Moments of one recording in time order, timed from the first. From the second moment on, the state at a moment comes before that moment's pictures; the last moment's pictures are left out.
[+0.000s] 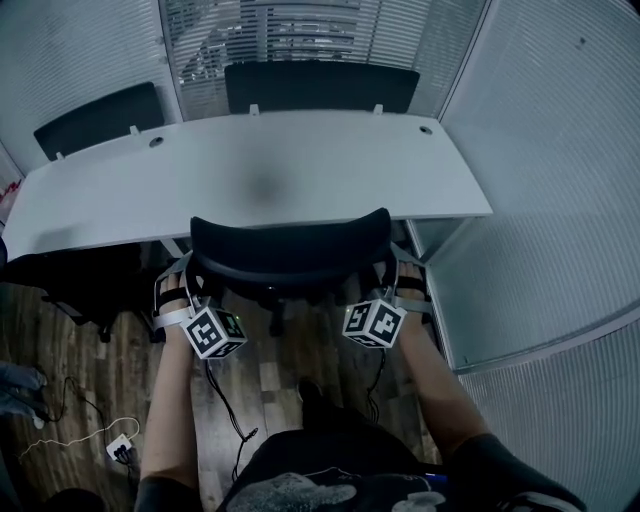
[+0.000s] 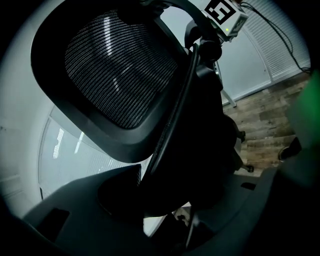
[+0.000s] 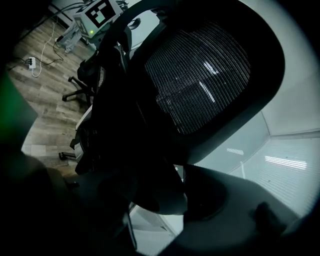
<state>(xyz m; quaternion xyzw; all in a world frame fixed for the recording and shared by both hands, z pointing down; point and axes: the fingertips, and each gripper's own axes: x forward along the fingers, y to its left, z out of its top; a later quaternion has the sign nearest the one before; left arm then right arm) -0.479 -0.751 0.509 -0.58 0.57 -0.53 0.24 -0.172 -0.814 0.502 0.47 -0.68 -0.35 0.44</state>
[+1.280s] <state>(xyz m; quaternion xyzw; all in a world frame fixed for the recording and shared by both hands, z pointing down) -0.510 -0.807 0.514 -0.54 0.58 -0.58 0.19 -0.203 -0.867 0.504 0.45 -0.70 -0.39 0.39</state>
